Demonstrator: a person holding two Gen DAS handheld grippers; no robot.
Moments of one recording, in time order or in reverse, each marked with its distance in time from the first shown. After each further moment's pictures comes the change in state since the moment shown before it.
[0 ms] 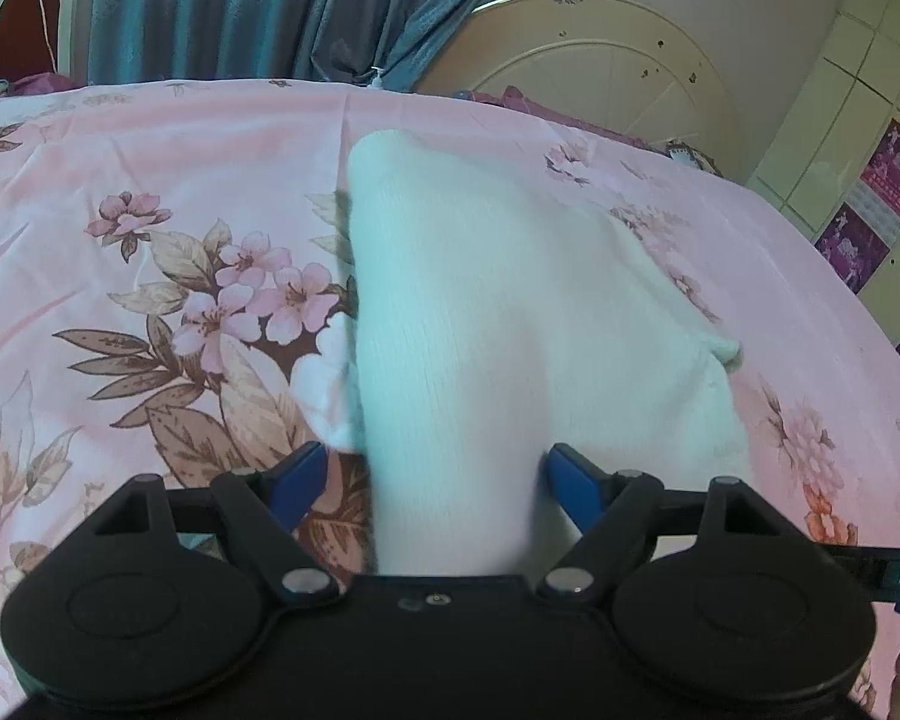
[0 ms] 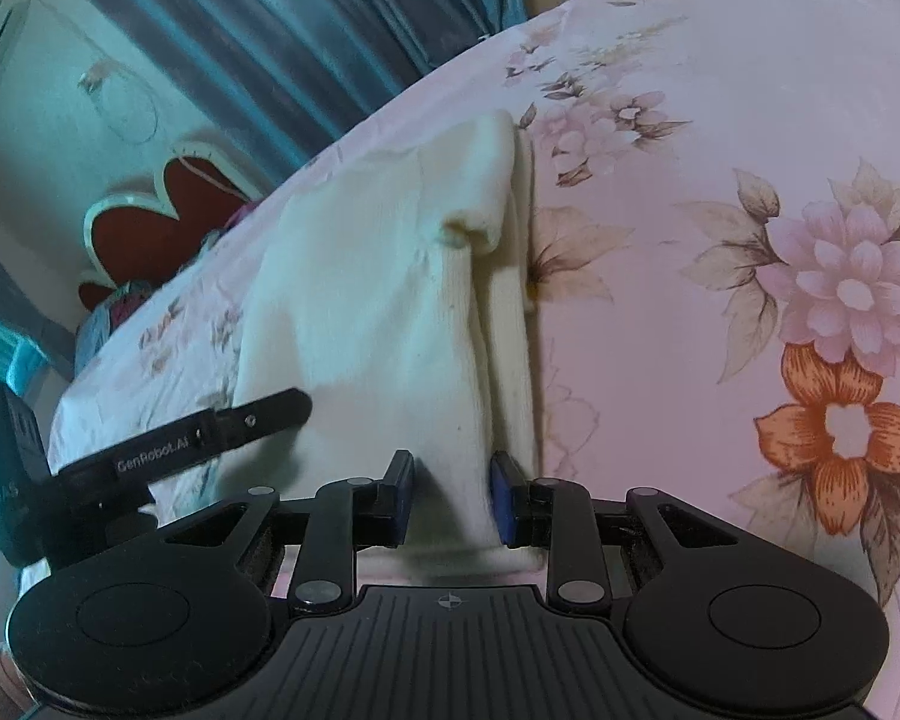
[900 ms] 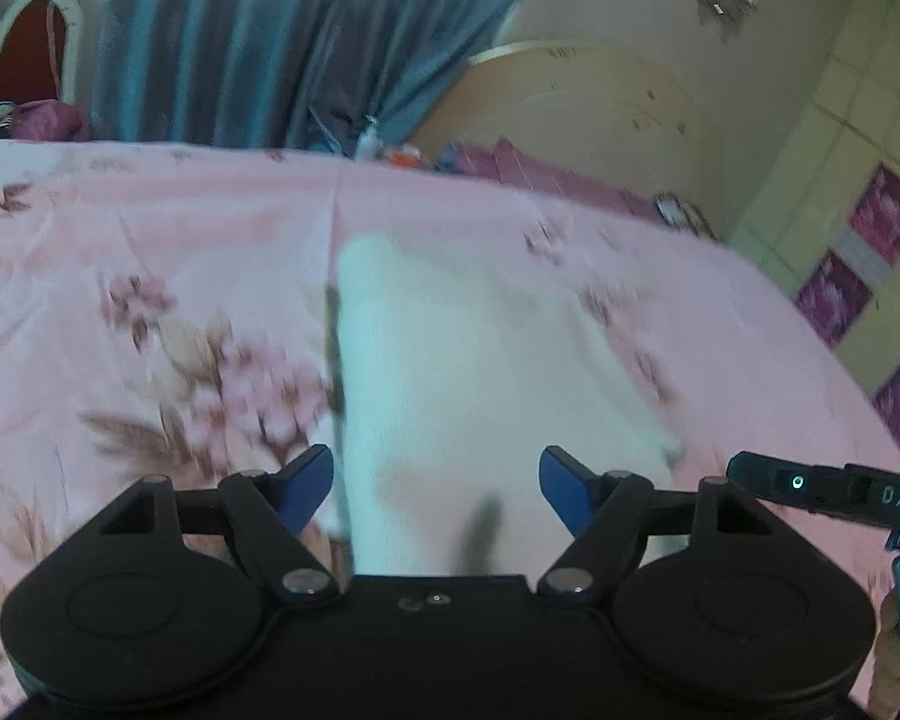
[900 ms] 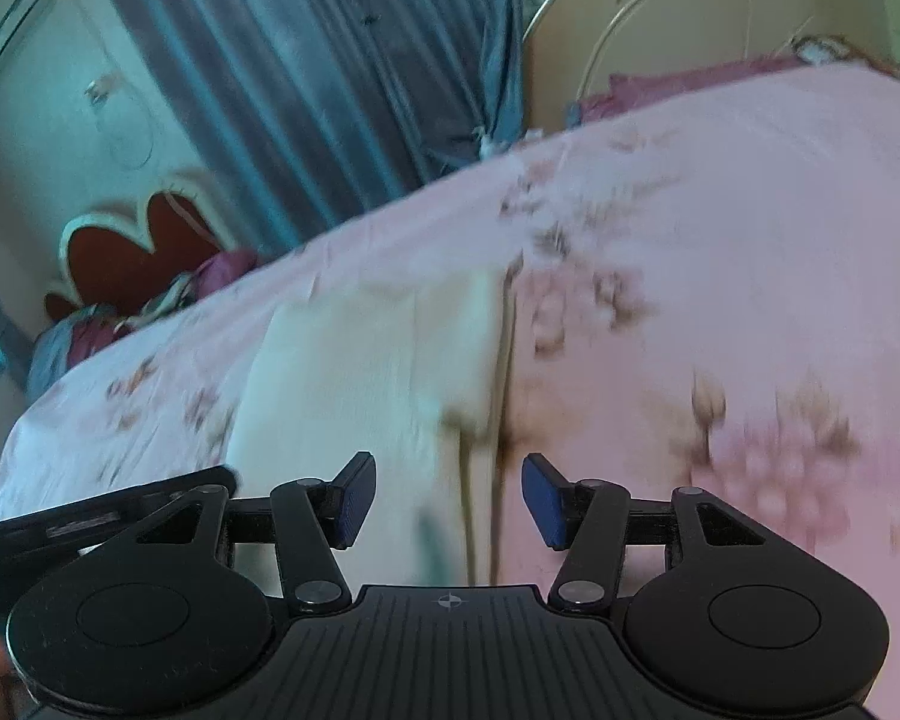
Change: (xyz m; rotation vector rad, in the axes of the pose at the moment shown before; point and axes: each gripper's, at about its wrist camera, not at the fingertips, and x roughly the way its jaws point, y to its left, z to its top) left arm -0.032 -0.004 0.036 -0.044 -0.107 -0.020; right arm -0.027 0.025 0.061 -0.108 -0.202 -0.120
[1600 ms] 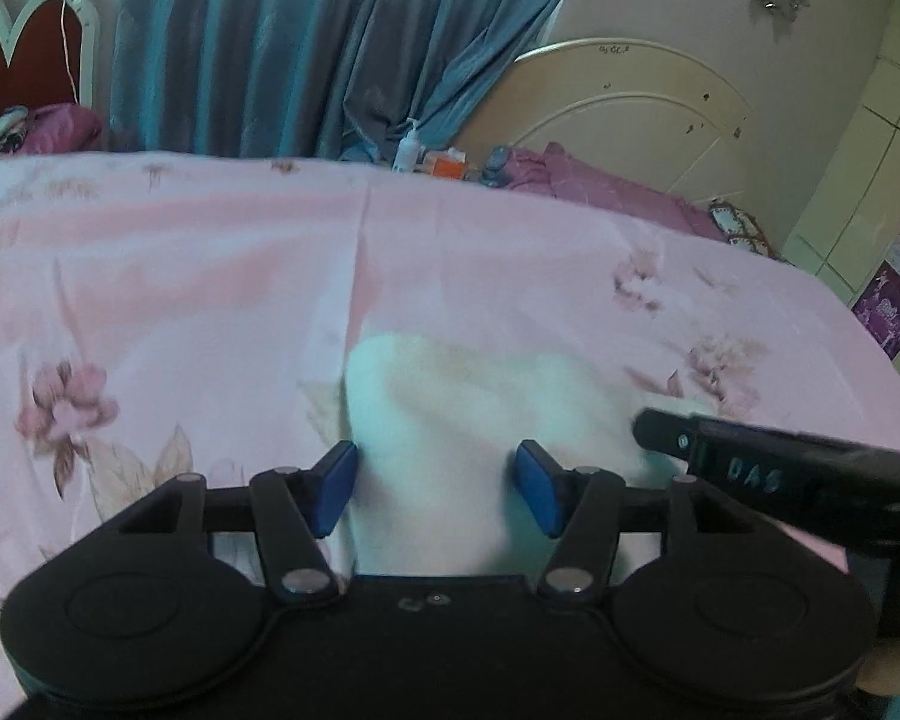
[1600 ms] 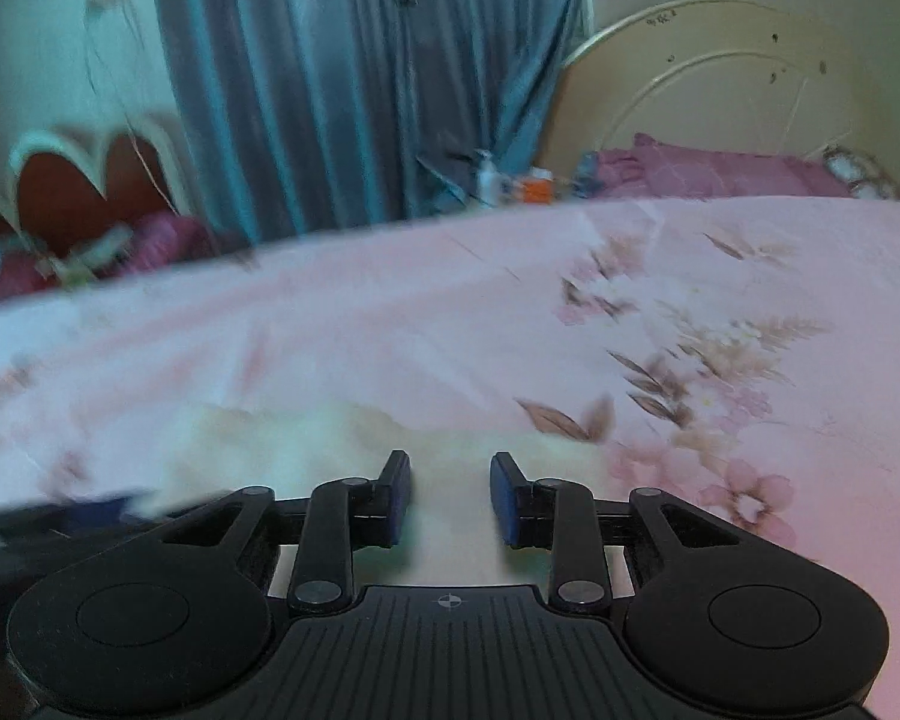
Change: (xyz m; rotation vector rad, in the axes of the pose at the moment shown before) left arm 0.108 0.014 0.044 -0.005 0.008 0.079; right arm 0.176 0.033 0.045 -0.239 0.014 -0.200
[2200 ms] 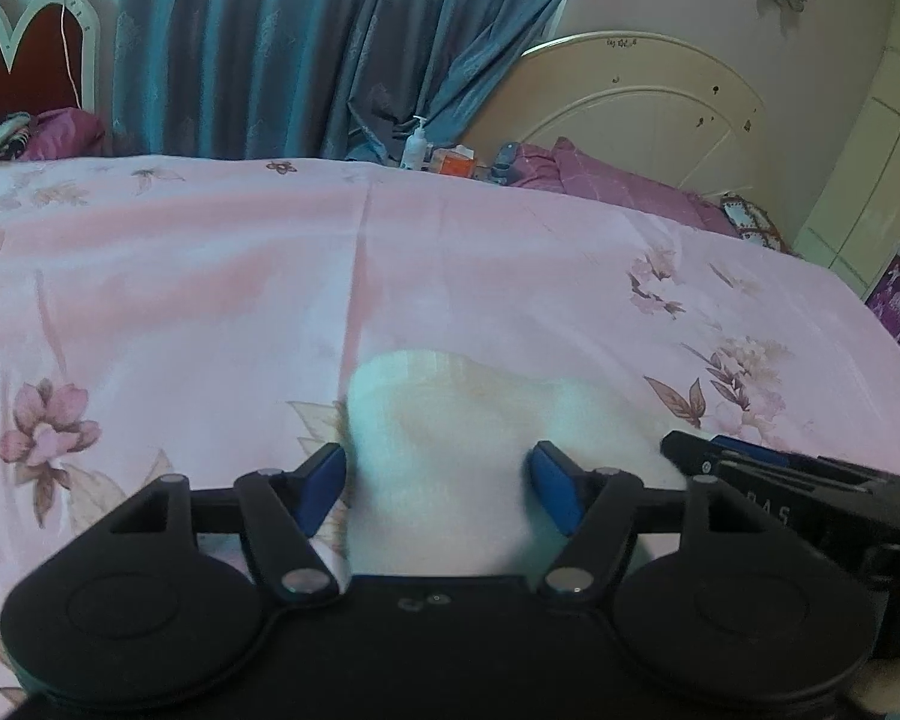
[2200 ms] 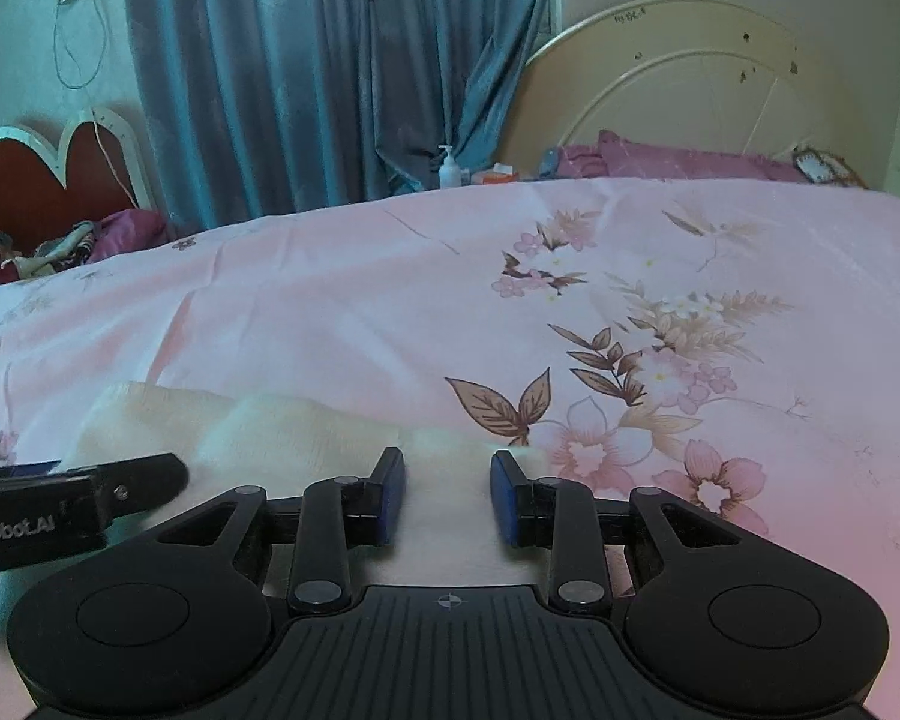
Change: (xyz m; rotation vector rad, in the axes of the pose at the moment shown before) left arm 0.014 -0.004 0.012 0.025 0.006 0.039; right arm 0.013 -0.014 0.000 0.009 -0.010 -0.015
